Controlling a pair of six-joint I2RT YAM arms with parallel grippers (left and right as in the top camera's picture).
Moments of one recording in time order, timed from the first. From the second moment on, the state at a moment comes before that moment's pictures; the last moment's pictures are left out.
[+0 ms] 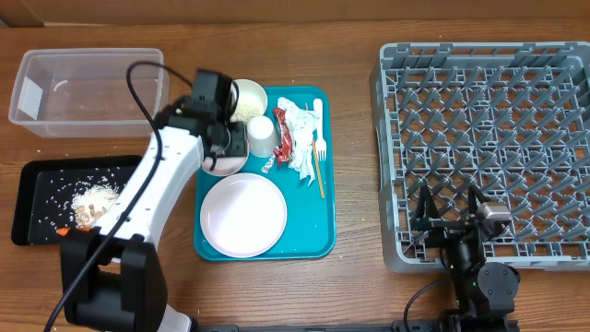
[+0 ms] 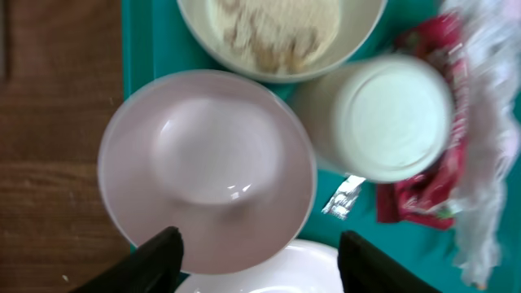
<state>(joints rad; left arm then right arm) -0.22 1.70 1.31 -0.82 -0.01 -0.27 0.03 0.01 0.02 -0.03 -0.05 0.23</state>
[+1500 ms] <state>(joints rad) -0.11 2.33 2.09 -1.13 0.02 -0.23 0.03 0.01 0.02 -0.03 -0.05 0.23</state>
